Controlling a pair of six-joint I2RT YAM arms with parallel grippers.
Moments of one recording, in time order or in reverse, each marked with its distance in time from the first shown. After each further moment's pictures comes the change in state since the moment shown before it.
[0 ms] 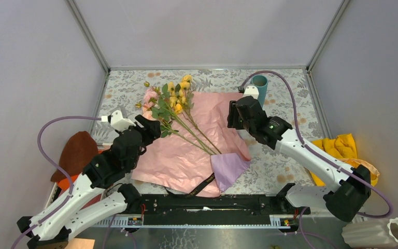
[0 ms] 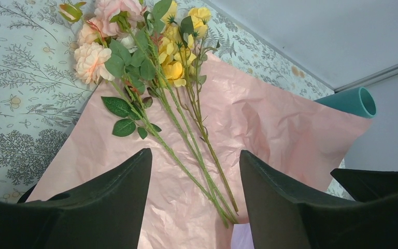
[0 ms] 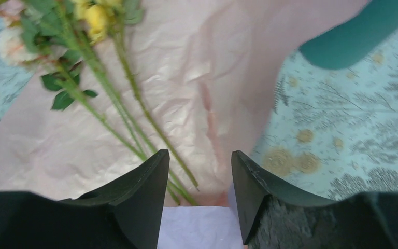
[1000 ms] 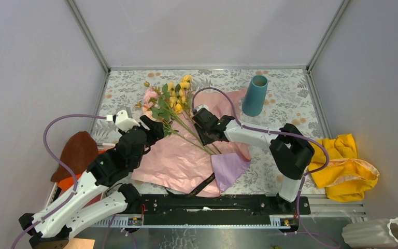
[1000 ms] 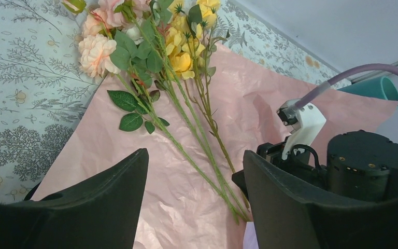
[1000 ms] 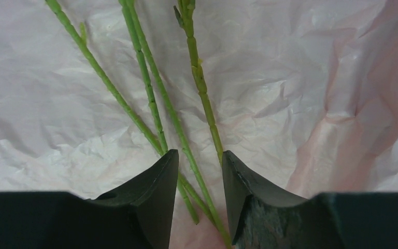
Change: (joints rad) left arm 0.001 0.035 -0.016 0.001 0.006 0.006; right arm 0.181 0.572 0.181 0.034 -0.151 -0.172
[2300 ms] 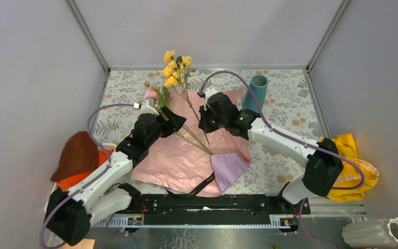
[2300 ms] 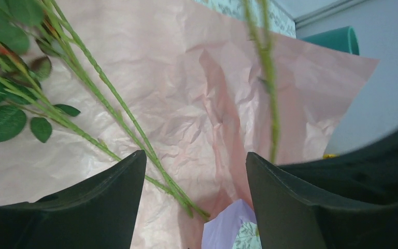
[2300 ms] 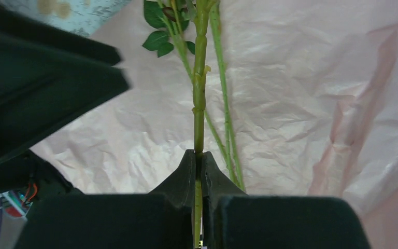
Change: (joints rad) left arm 0.276 0.277 -0.179 0.541 0.605 -0.017; right arm -0.054 -0.251 0.007 0.077 -0.208 0.000
